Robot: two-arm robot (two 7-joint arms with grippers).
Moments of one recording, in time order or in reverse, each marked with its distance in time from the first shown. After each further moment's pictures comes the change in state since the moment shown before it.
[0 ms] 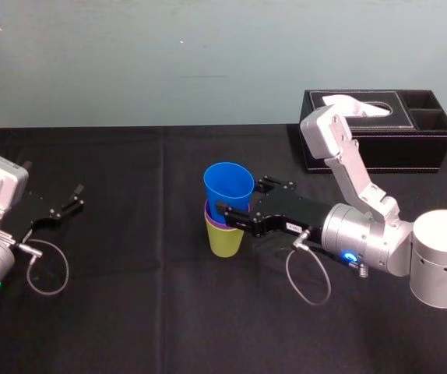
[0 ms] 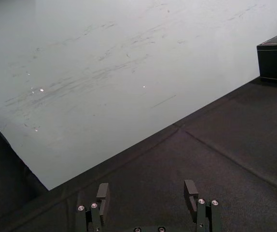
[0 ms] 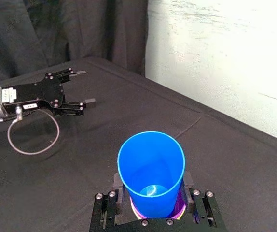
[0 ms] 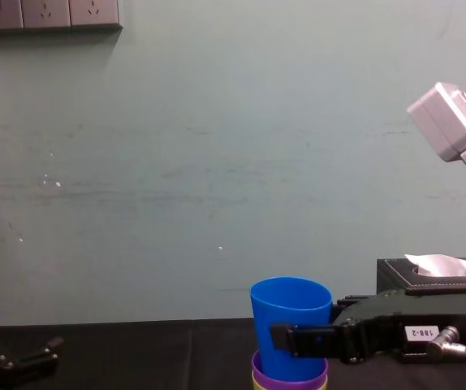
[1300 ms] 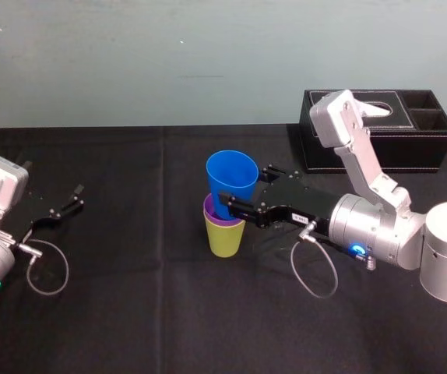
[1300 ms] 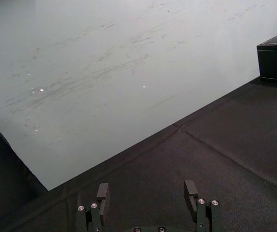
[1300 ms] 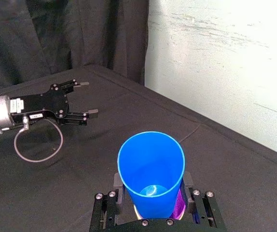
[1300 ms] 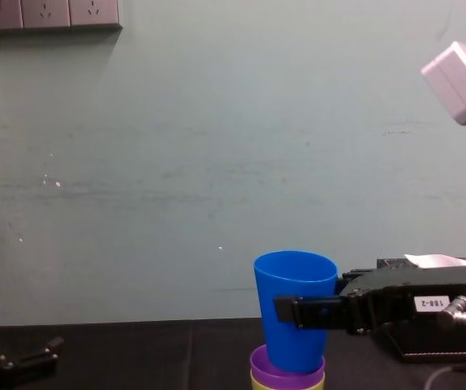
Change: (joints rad) left arm 0.000 0.000 0.000 0.000 0.000 0.000 0.000; right arm -0.003 0.033 0.010 -0.065 0.026 0.017 -0.017
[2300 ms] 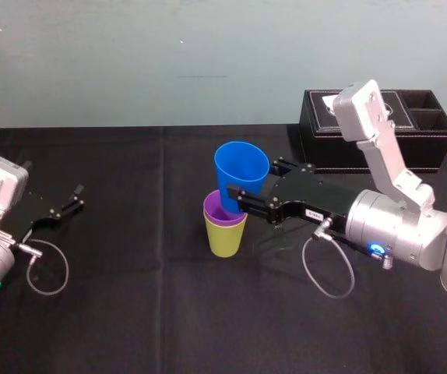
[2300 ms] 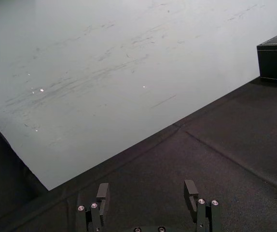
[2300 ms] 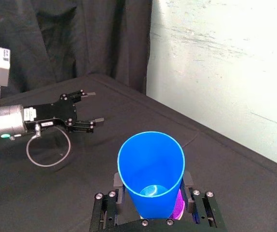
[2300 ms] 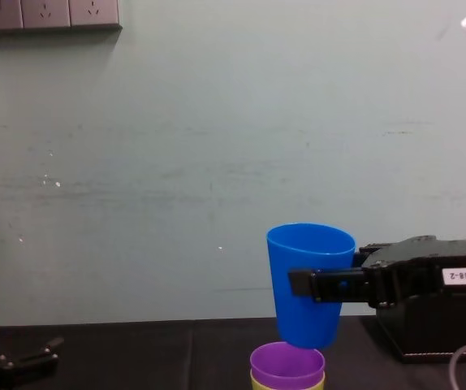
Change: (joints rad) left arm 0.000 0.000 0.000 0.000 0.000 0.000 0.000; right arm -0.043 0.055 0.039 -0.099 0.040 0.007 -0.006
